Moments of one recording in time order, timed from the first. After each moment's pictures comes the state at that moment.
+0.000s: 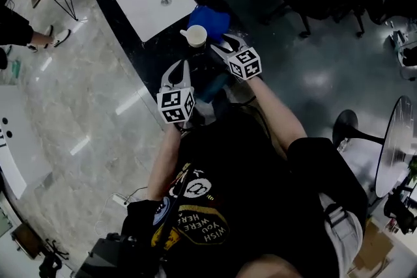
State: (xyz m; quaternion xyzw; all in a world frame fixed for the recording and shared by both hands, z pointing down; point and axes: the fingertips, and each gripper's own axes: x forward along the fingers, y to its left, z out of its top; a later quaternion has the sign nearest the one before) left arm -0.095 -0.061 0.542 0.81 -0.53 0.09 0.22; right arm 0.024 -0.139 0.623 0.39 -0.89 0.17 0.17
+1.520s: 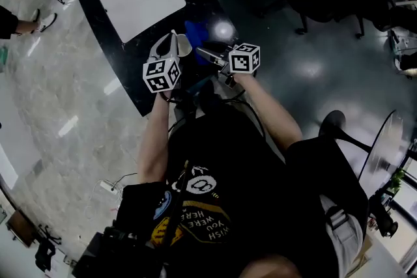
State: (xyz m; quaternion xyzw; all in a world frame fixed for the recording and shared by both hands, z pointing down) left arm -0.071 -0.197 0.612 0.80 -0.54 0.07 0.26; right arm 0.007 -0.153 0.619 0.20 -0.88 0.44 0.03
